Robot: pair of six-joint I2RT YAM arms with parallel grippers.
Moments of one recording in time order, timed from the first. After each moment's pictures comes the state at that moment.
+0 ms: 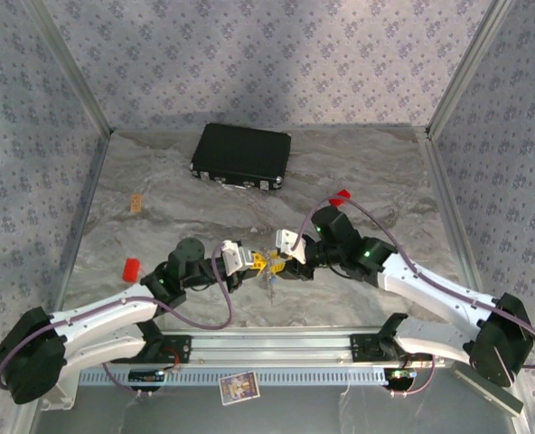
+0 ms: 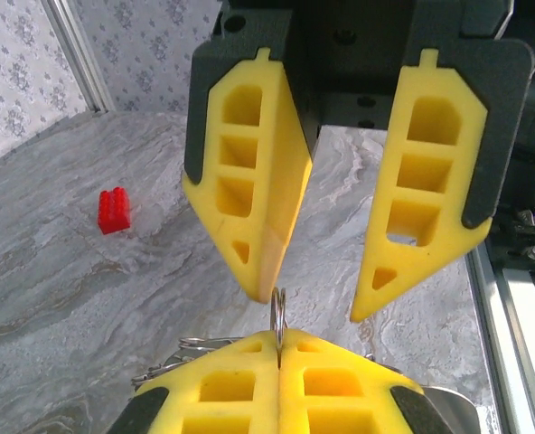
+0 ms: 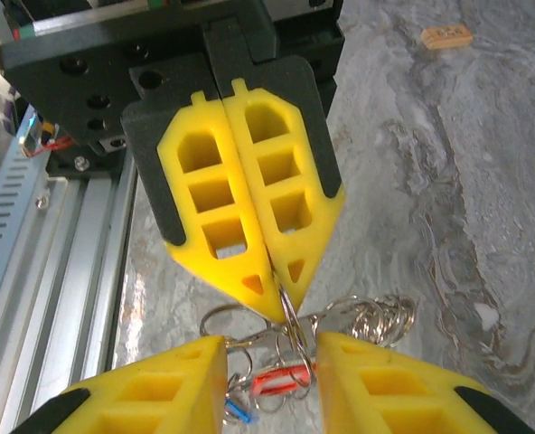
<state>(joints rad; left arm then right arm) -0.87 0.95 0.34 0.41 0.43 0.18 0.81 1.09 0.76 -0.28 -0.55 -0.44</state>
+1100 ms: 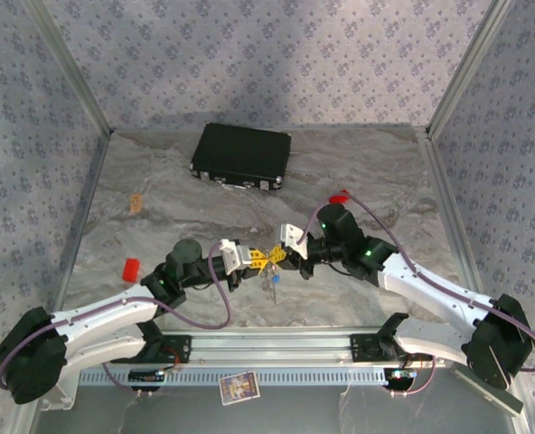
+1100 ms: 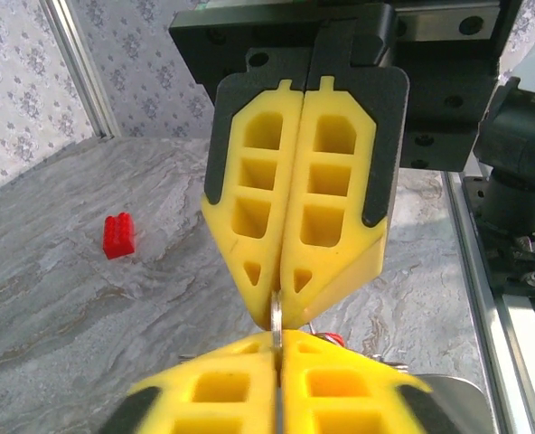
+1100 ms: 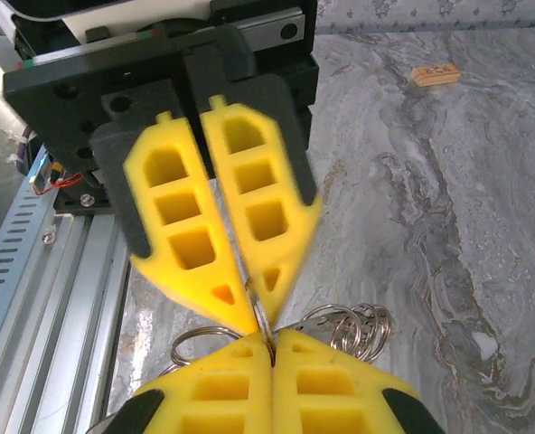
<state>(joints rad) -0.86 0.95 0.33 0.47 0.44 0.16 0.76 1.09 0.73 -0.19 -0.64 -0.41</state>
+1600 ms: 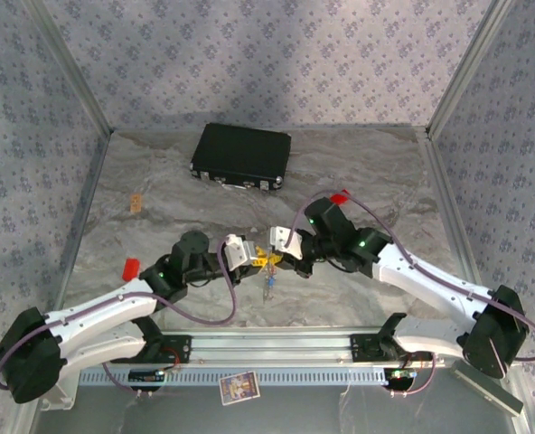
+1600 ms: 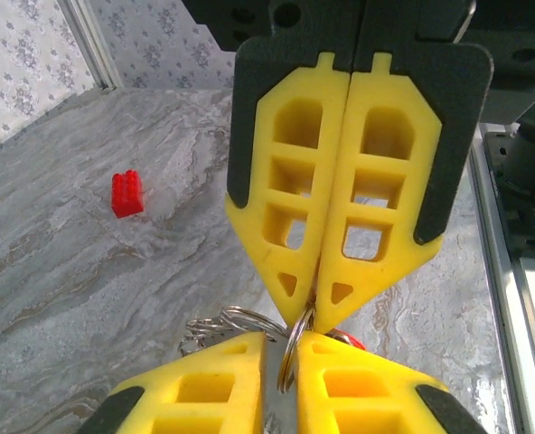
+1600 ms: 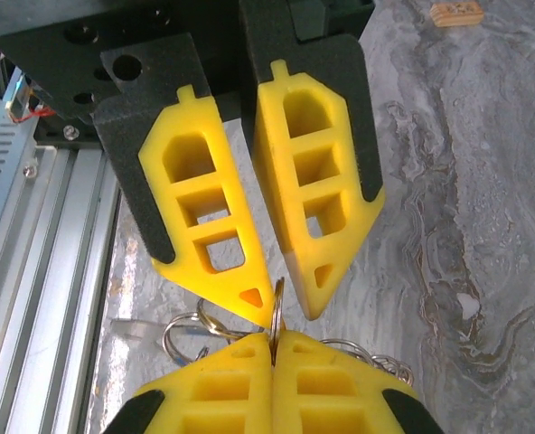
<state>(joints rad) -0.87 0.96 0.45 0.21 0.39 0.23 0.82 1.17 0.90 -0.47 -0.50 -0.56</state>
